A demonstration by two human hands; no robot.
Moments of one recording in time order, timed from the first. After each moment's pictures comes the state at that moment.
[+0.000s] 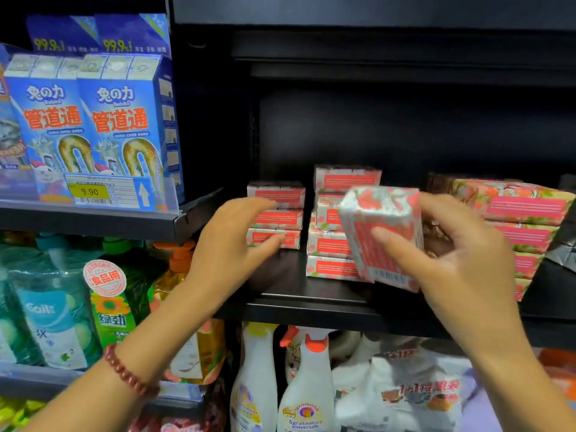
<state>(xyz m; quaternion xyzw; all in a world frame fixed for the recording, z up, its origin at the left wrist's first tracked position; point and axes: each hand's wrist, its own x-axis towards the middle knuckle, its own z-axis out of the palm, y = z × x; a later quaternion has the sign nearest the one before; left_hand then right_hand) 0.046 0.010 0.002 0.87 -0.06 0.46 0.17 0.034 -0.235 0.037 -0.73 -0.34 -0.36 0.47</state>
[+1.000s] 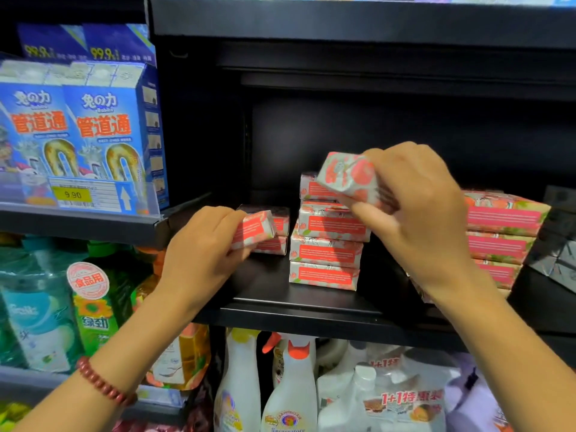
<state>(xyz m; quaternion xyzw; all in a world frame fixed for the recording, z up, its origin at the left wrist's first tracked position) 0.042 0.016 0.001 0.87 -0.05 0.49 -0.01 0.075 -0.233 0.078 -0.75 -0.36 -0.52 0.20</state>
